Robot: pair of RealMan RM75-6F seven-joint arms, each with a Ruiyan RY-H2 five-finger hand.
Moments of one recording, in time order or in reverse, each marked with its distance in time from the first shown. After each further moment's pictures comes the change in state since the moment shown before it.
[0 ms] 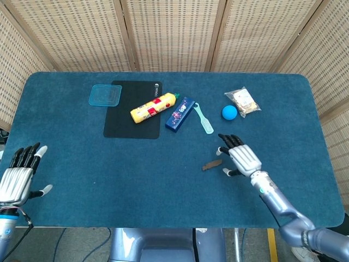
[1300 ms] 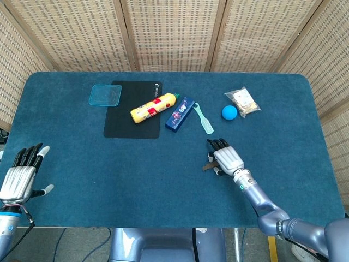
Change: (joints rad) left arm -0.015 -0.006 -0.003 0.007 -0.036 -0.044 0.008; right arm 0.088 -0.174 -0.029 0.154 0.156 -0.101 -0.216
